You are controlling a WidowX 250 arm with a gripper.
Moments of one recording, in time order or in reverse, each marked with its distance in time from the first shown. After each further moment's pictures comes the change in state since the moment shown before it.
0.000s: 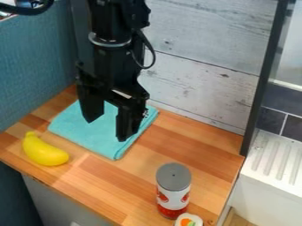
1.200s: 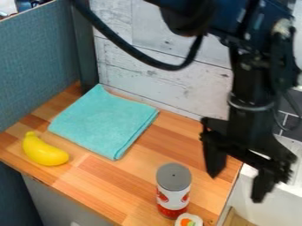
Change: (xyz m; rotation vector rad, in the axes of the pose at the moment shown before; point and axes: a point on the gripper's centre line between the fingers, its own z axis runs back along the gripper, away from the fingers) arm 0.043 -0.155 -0.025 -0.172 -0.069 -0.147
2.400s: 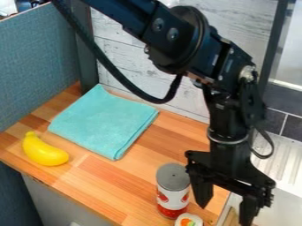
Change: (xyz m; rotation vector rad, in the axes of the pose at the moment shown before) arm -0.009 0.018 -0.043 -0.065 0.047 0.146
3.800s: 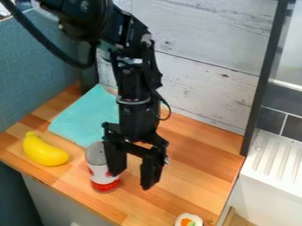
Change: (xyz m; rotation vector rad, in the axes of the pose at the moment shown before) arm -0.031 0.113 0.021 0.013 0.192 0.044
